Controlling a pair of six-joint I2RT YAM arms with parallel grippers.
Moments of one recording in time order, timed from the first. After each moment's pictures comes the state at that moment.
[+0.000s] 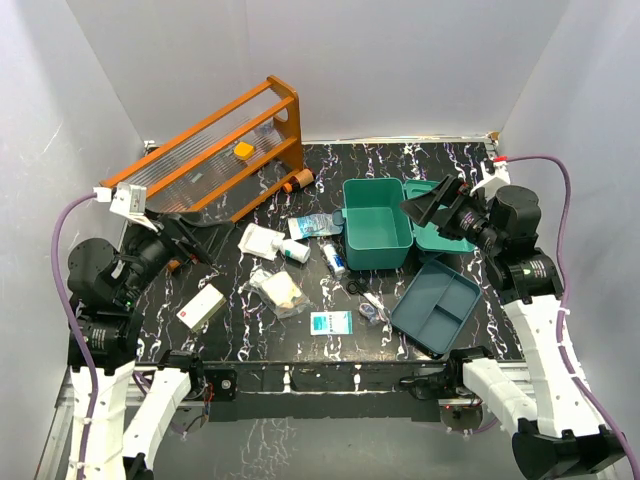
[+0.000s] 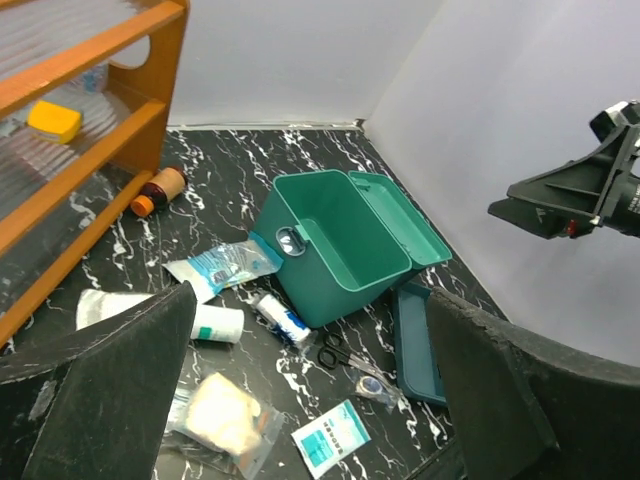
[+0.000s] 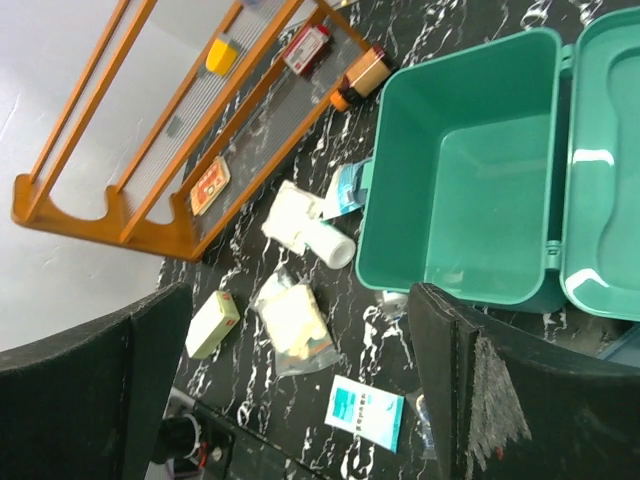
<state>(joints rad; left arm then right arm) -0.10 0.59 1.08 -0.49 0.46 -0.43 0.11 0.83 1.05 -0.51 -0.36 0.62</state>
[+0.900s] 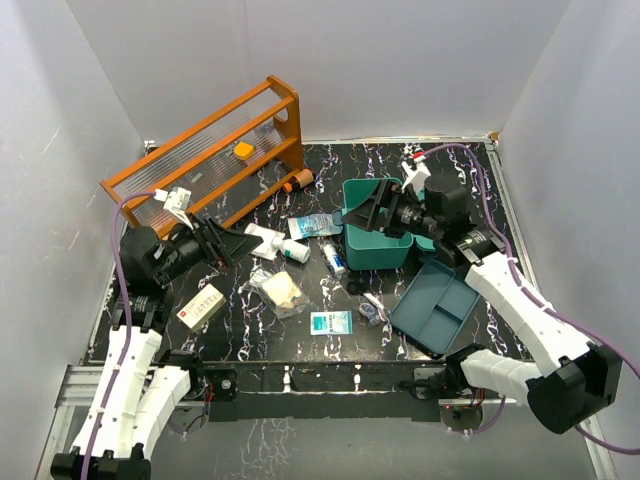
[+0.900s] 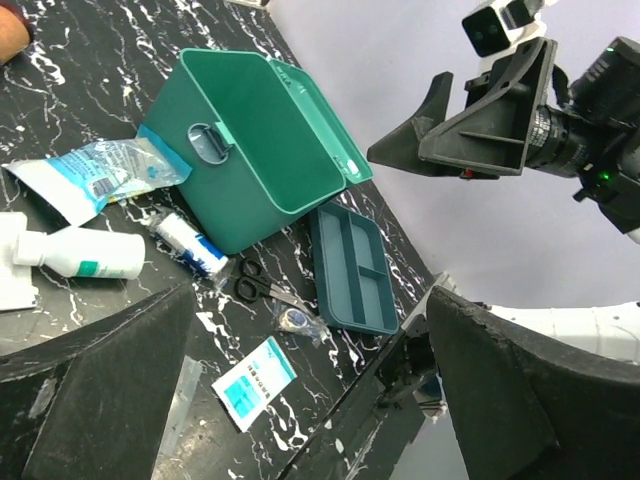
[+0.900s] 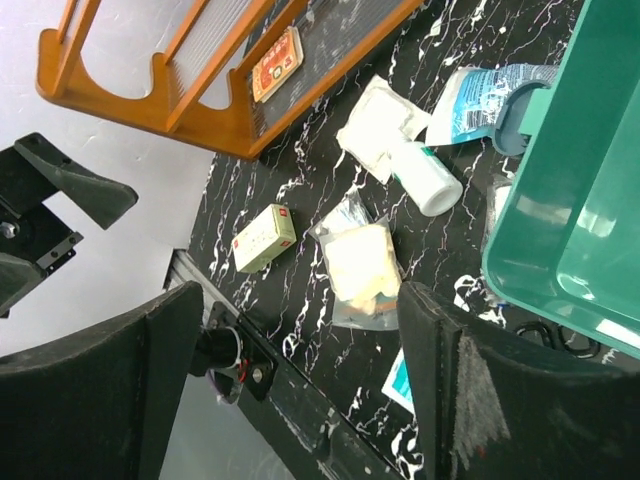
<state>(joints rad) -0.10 0.66 0.71 -0.15 0.75 -0.65 0.39 1.09 1.02 -0.28 -0.46 0.70</state>
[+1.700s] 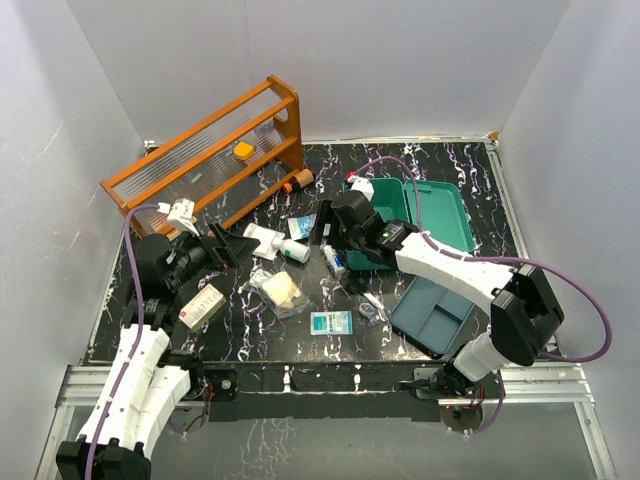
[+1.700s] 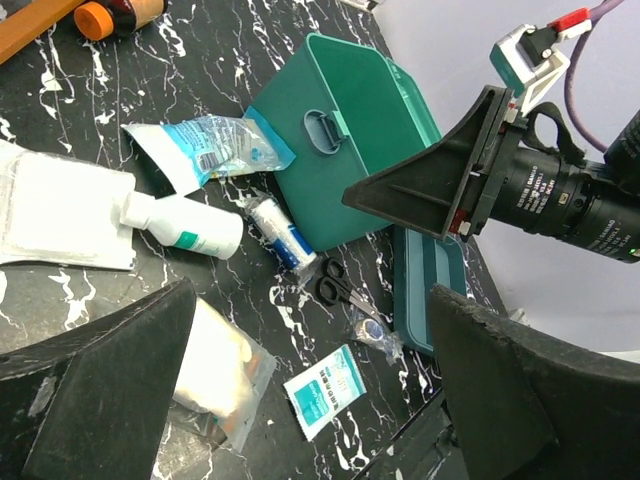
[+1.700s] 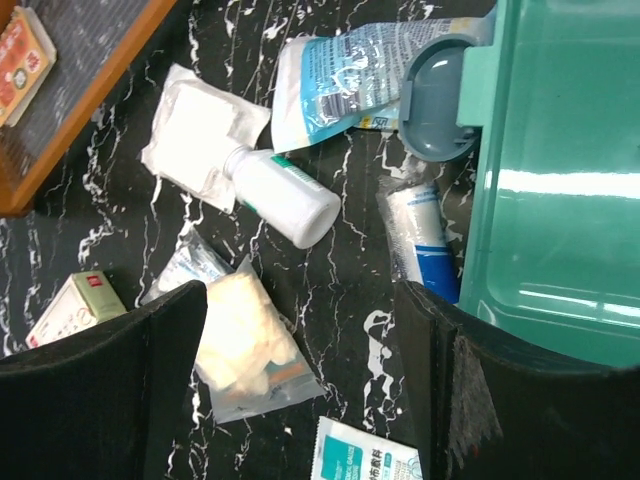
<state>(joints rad) -0.10 0.66 0.55 -0.09 0.56 -0.60 0.77 1.50 1.13 -0.30 0.20 0.73</state>
